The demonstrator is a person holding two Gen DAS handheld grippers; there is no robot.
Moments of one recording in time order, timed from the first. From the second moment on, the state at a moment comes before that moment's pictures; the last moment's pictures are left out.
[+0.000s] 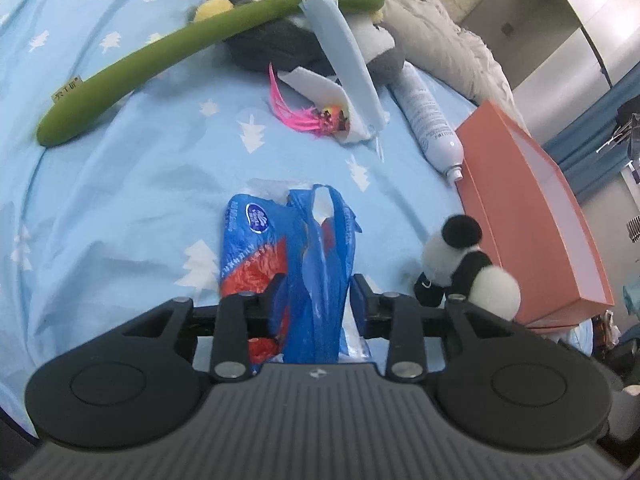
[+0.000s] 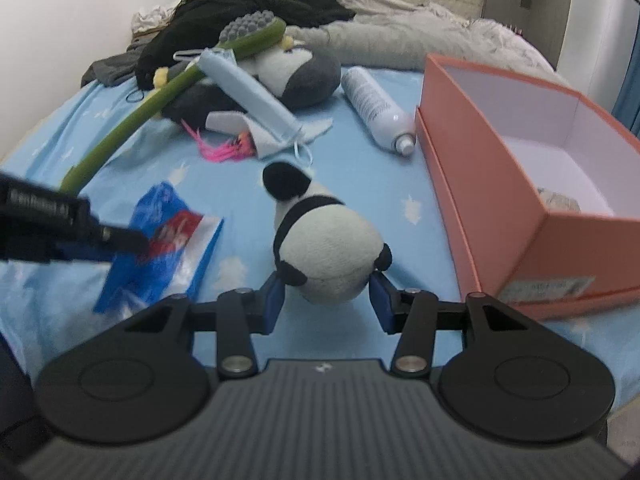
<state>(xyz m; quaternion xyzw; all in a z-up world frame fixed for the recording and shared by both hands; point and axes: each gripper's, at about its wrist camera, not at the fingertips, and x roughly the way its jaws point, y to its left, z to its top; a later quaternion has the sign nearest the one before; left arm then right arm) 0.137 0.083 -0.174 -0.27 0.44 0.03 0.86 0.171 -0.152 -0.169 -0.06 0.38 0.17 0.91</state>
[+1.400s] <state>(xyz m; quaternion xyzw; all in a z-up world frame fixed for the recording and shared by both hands) 0.146 0.060 -0.187 -0.23 0.42 0.04 0.88 0.222 -0.111 -0.206 -0.35 0.32 0.13 0.87</state>
